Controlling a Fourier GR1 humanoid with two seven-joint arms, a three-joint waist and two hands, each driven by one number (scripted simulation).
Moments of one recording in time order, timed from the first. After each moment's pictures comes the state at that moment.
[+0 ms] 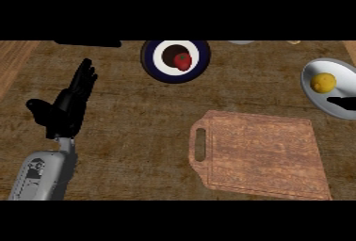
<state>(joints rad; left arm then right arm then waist) -0.30 0.18 0.03 -1.46 0.02 0.08 0.08 -0.79 -0.65 -0.70 -0.22 0.68 -0.14 -0.46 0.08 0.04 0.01</state>
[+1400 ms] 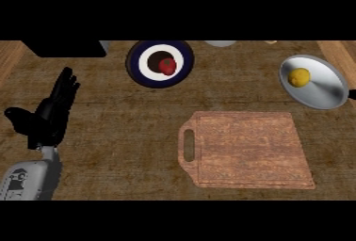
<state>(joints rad) -0.23 0.21 0.10 -1.47 0.03 0.06 0.08 -0.40 -0.81 -0.83 -0.37 0.30 0.45 -0.70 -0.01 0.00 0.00</state>
